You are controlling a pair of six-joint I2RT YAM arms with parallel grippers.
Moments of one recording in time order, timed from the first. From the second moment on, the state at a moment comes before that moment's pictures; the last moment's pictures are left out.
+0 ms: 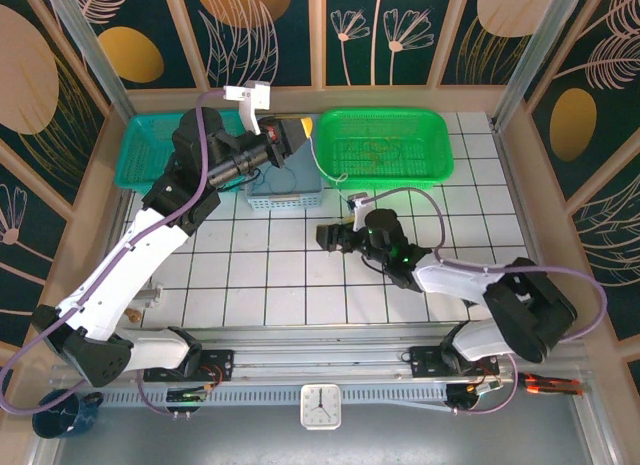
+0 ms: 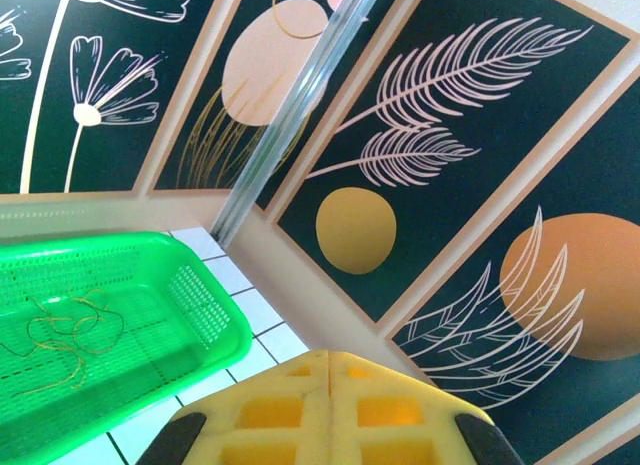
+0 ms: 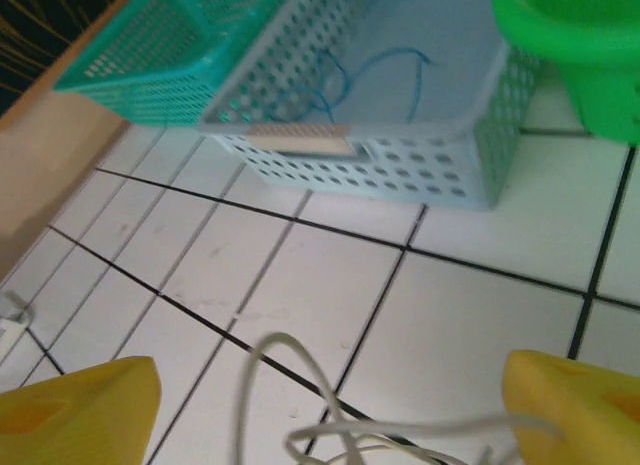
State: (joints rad) left arm -0.60 1.30 1.46 -0.16 0.36 -0.59; right arm 0.75 1.41 0.55 0.45 -0.07 0.48
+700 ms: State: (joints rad) left arm -0.60 1.47 1.99 -0.32 0.27 -0.46; right arm 0.72 1.65 0.42 0.67 -0.02 0.60
